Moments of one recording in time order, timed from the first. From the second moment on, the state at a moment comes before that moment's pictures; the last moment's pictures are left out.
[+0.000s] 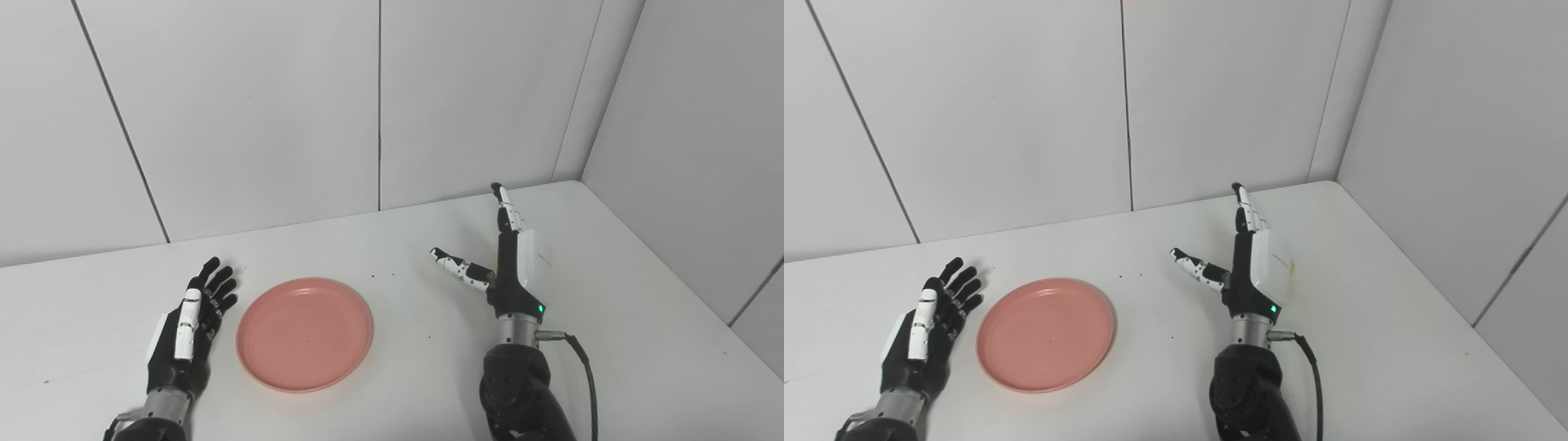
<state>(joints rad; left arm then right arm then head) -0.38 0.05 0.03 0.36 -0.19 -0.05 -0.22 -0.27 -0.03 -0.08 -0.03 -0.72 0.18 -0.44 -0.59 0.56</state>
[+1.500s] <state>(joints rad) -0.37 0.06 0.03 0.34 -0.18 -0.04 -0.23 -0.26 -0.17 -0.10 -0.02 -0.56 0.40 -0.23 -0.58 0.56</state>
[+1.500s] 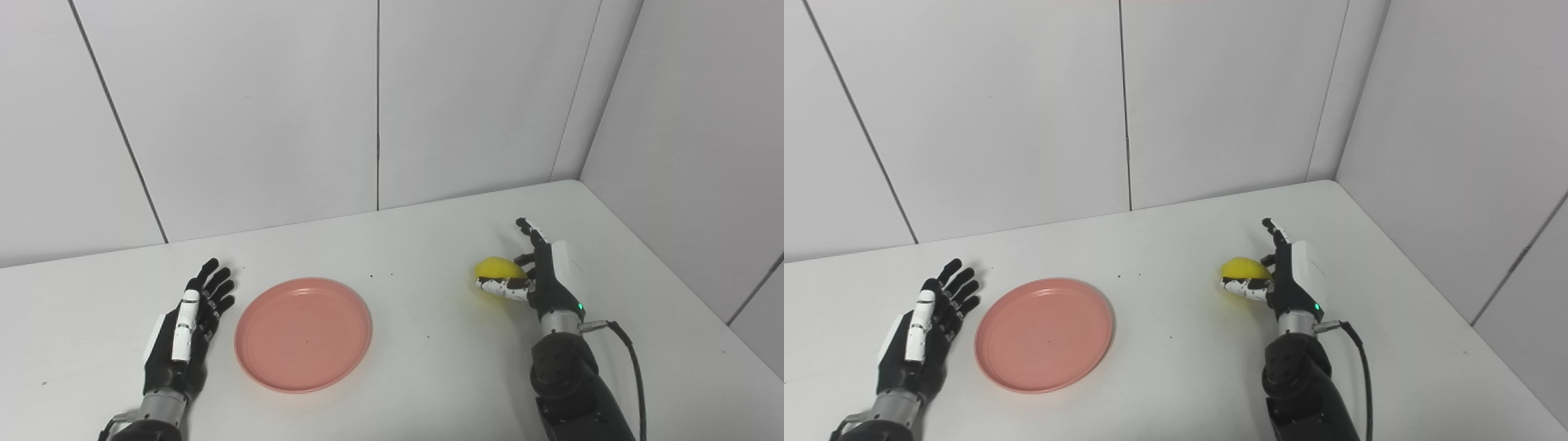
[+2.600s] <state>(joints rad) -0.37 0.06 0.02 0.34 -0.18 -0.04 -0.23 -0.26 -0.17 -0.07 0.01 -0.57 0.39 -0.30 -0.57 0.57</state>
